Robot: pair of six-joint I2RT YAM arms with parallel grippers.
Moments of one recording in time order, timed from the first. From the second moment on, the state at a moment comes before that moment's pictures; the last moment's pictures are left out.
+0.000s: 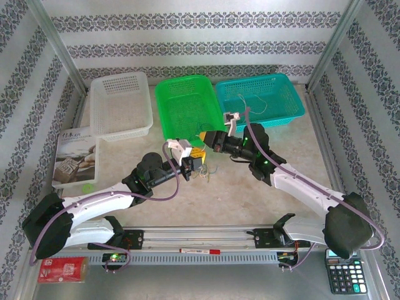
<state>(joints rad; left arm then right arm) -0.81 1.18 0.54 0.61 0.16 -0.18 0.59 1.21 0.77 0.32 -0.50 0.92</state>
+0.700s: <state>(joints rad) -0.81 1.44 0.53 0.79 0.13 -0.20 0.68 1.15 1.02 0.24 -0.50 0.90</state>
